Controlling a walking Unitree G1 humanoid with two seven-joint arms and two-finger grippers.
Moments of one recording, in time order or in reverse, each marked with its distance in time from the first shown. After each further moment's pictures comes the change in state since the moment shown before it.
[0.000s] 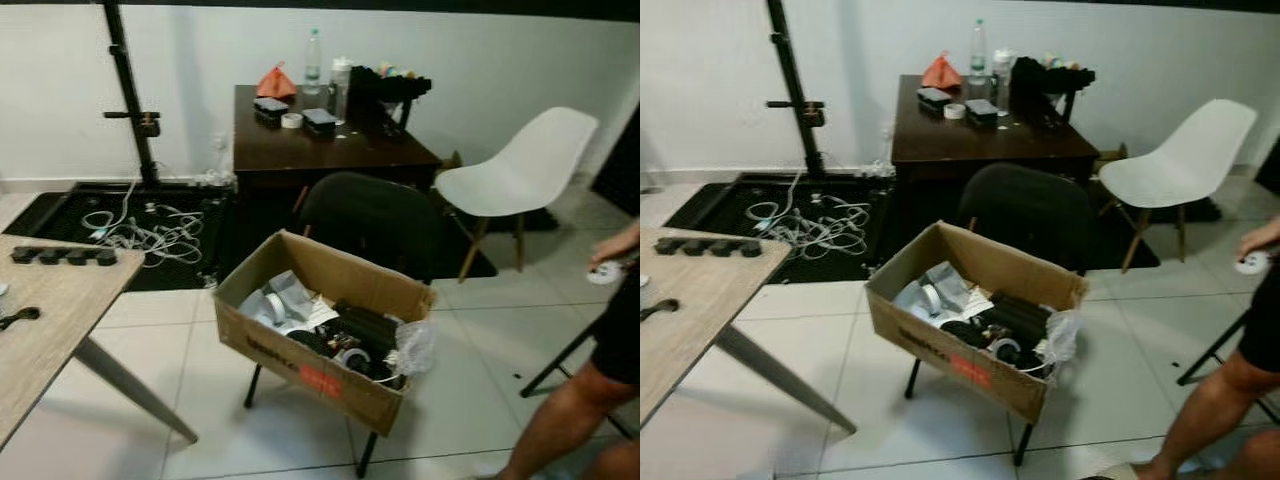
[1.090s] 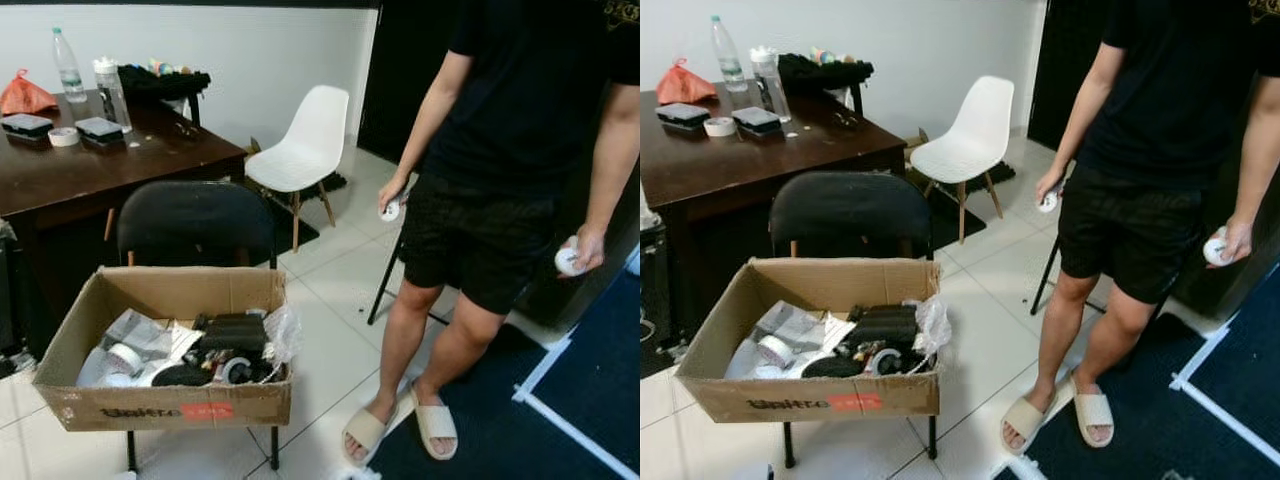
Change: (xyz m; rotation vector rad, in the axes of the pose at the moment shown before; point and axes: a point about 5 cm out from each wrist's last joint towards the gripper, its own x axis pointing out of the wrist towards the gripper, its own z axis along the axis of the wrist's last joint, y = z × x) left arm 0.005 -0.012 0.020 -0.076 -0.080 -0.104; right arm -0.002 -0.014 -0.003 -0.012 -0.003 -0.040
